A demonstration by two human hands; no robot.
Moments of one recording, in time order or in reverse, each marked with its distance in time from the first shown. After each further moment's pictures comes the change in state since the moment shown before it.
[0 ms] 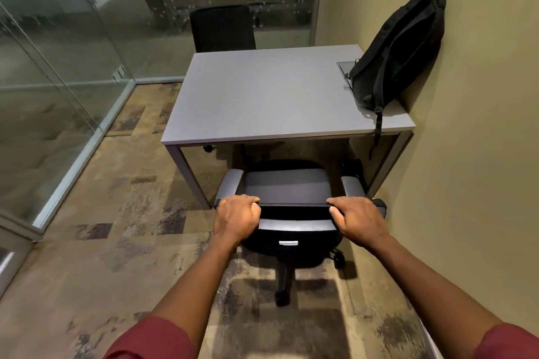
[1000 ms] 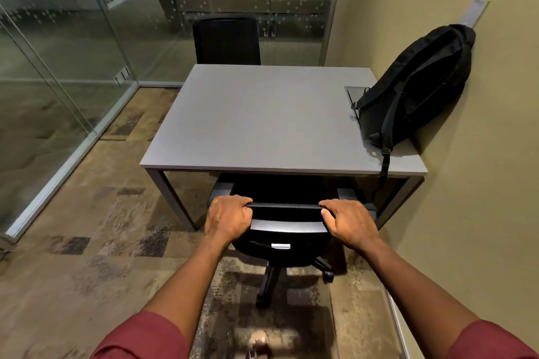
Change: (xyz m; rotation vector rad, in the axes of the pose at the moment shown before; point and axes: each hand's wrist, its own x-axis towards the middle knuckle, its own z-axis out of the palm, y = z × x) left_hand 0.177 0.026 0.021 0.012 0.010 -0.040; right_hand 0.178 0.096 0.009 0.001 -0.014 -0.100
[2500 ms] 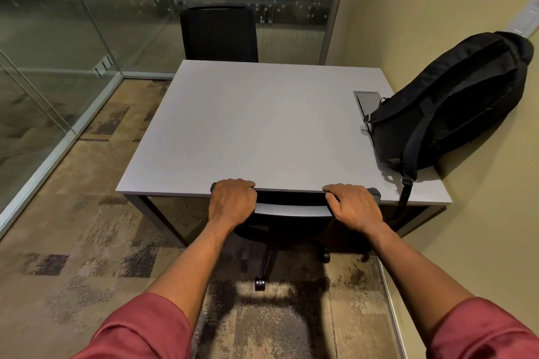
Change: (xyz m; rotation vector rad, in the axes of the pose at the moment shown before) left_hand 0.199 -0.027 0.016 0.035 -0.041 -0.019; right_hand 0.190 0.054 0.017 -0.025 -0.042 0.046
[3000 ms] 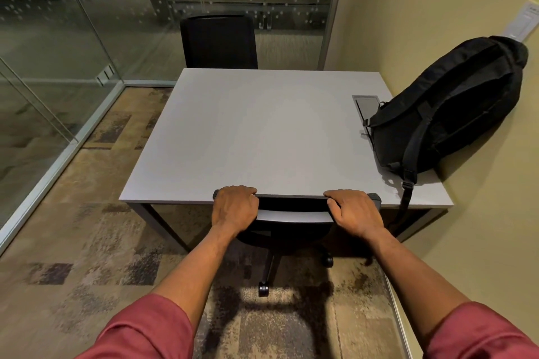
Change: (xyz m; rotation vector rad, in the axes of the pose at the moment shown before) left_hand 0.004 0.002 -0.002 0.015 -0.023 0.027; right_hand 0.001 0.002 0.000 0.030 -0.012 0.040
